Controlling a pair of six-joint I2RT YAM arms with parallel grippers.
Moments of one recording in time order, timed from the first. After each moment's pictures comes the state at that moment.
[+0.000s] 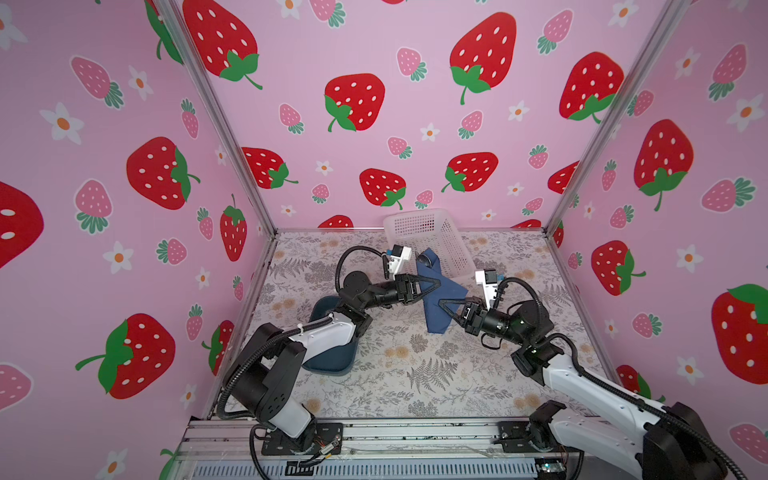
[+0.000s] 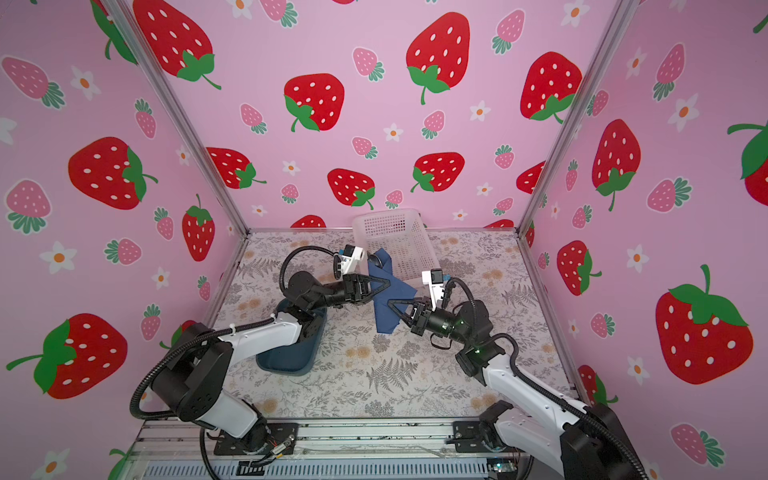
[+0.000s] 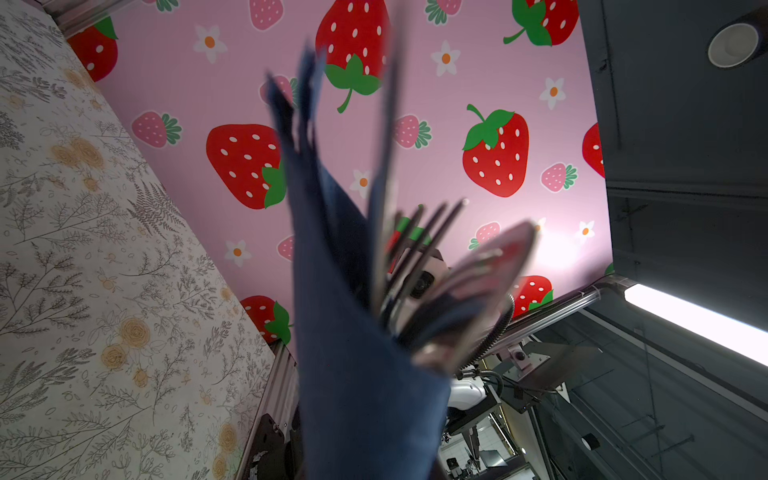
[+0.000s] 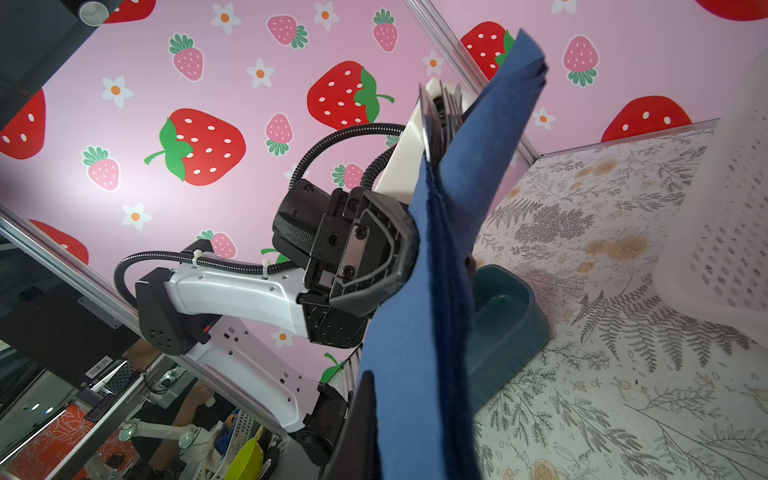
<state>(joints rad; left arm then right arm) -0.57 1.58 0.82 1.07 0.88 -1.36 0.65 1.02 0.47 0.71 -0.65 0.85</state>
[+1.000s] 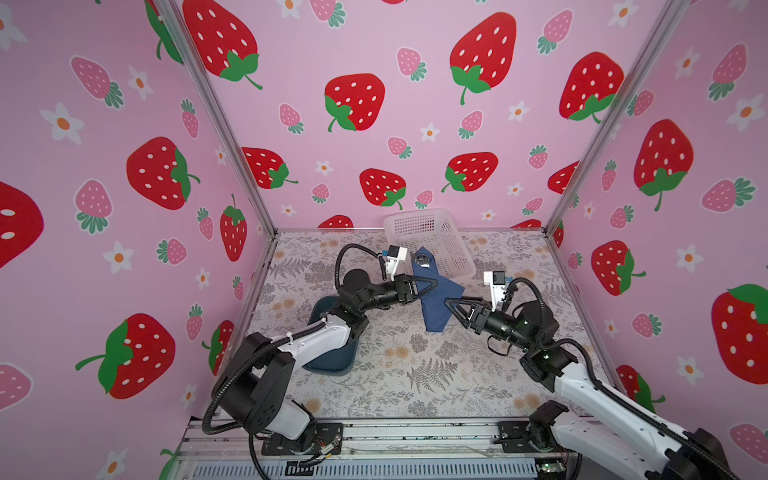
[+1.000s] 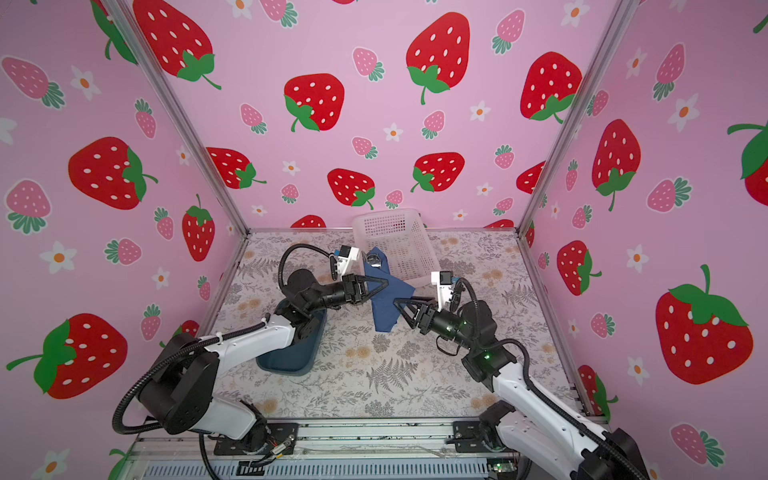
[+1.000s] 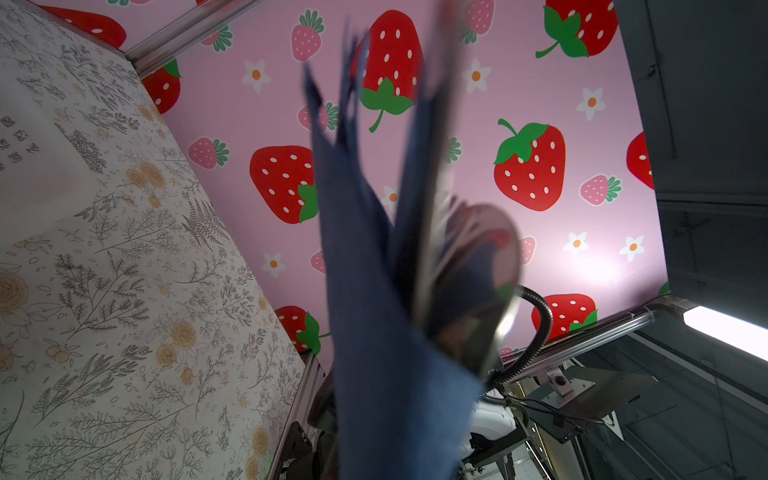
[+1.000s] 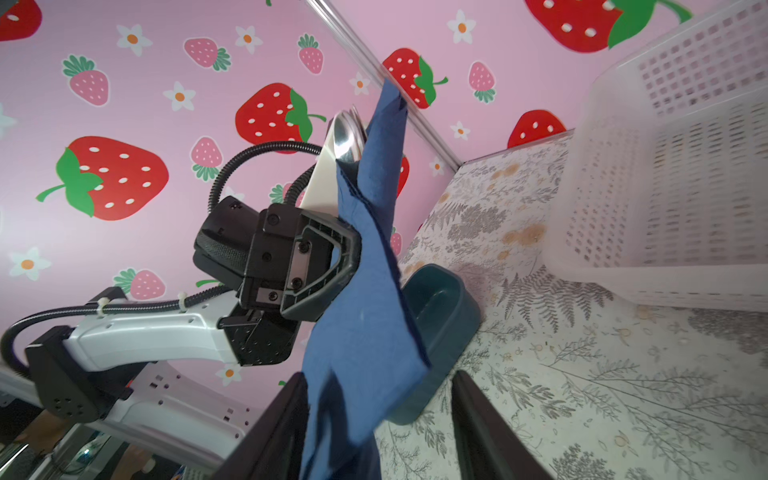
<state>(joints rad) -0.57 1.49 0.81 0.86 0.80 -1.21 0.64 0.85 0.50 0.36 -0.44 0.78</state>
